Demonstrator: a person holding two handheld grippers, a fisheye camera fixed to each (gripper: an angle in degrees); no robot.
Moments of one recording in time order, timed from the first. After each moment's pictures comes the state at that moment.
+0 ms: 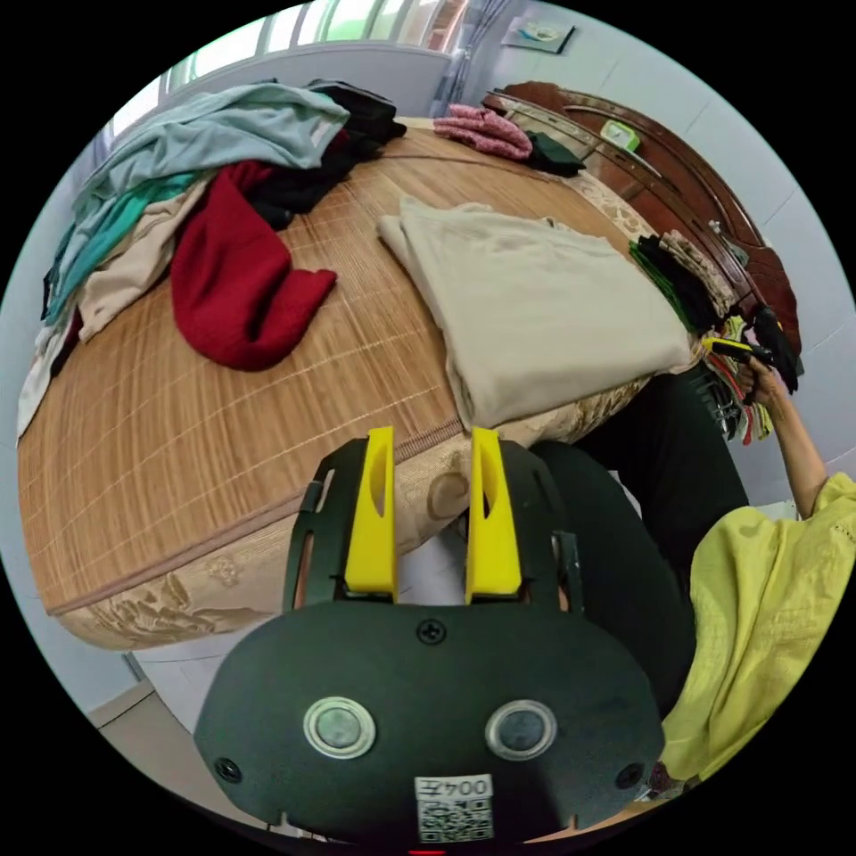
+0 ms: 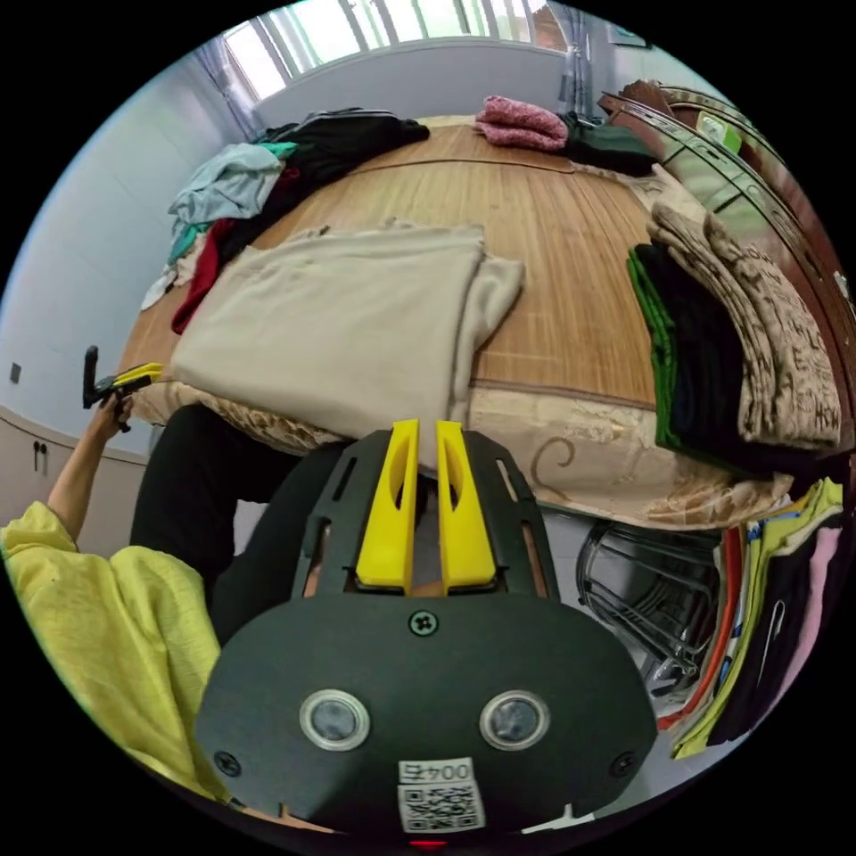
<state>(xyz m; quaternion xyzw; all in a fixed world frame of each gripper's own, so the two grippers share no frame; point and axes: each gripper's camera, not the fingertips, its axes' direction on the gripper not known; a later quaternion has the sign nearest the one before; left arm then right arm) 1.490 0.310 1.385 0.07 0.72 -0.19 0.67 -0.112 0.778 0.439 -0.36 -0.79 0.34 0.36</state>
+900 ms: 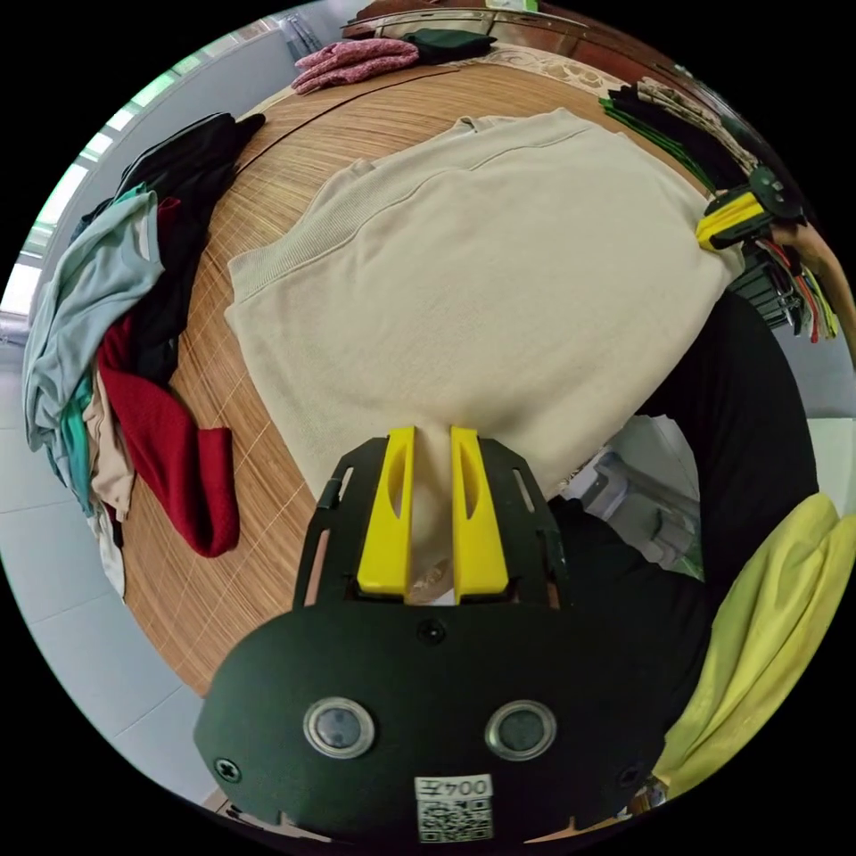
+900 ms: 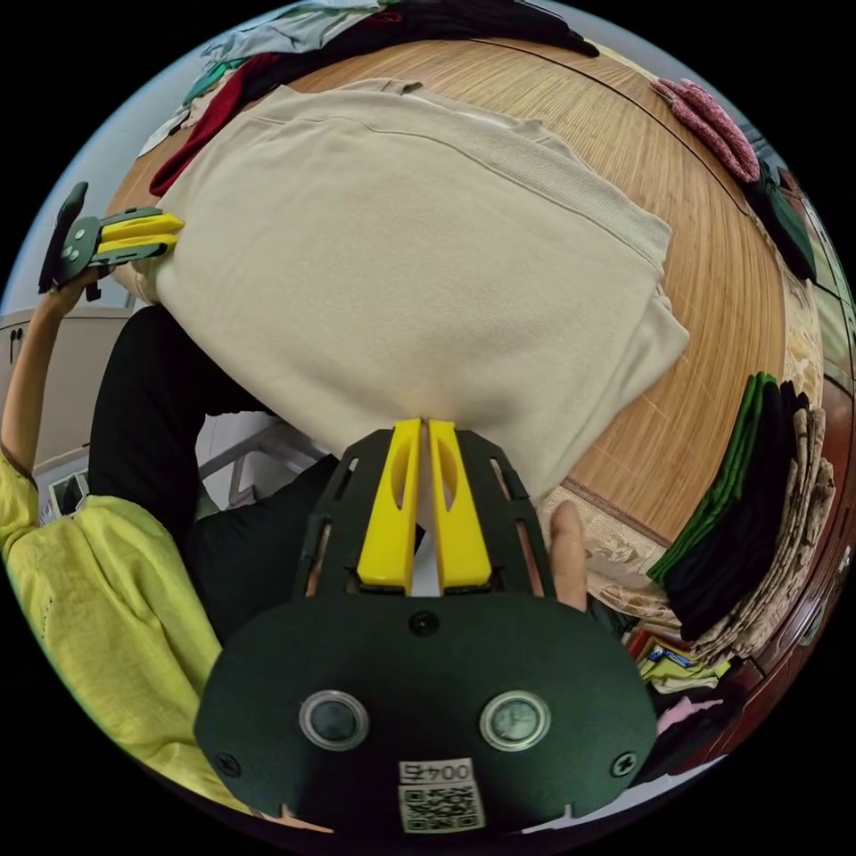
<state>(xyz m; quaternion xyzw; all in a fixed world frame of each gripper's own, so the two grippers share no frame) 1.454 0.074 1.277 0.06 0.63 0.03 0.78 -0.250 0.657 0.498 -0.31 -0.87 0.08 0.36</state>
